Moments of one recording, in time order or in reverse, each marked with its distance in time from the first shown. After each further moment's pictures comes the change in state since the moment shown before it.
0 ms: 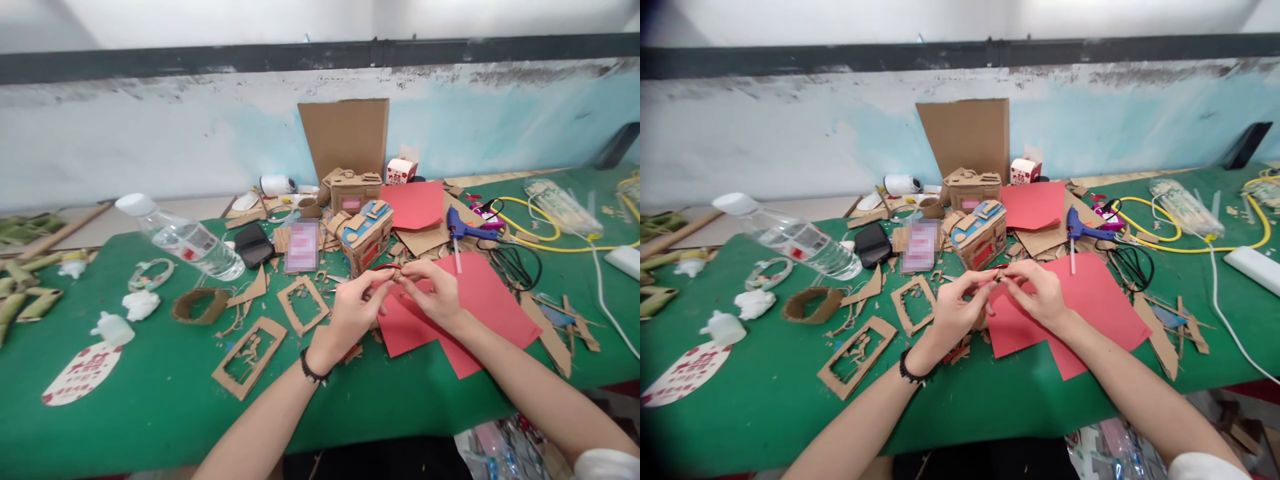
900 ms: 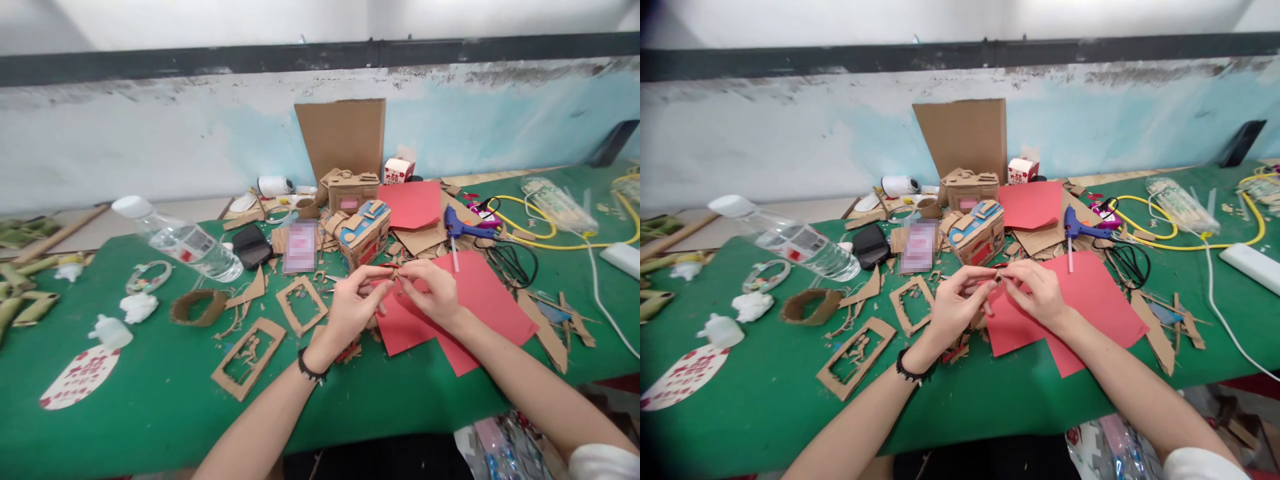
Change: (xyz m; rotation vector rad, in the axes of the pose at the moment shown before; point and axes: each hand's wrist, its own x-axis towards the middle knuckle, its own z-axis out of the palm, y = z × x) left_hand 0.003 0.001 0.000 -0.221 -0.025 -0.177; right_hand 0.007 -0.003 -0.004 -0.124 -0.006 -0.176
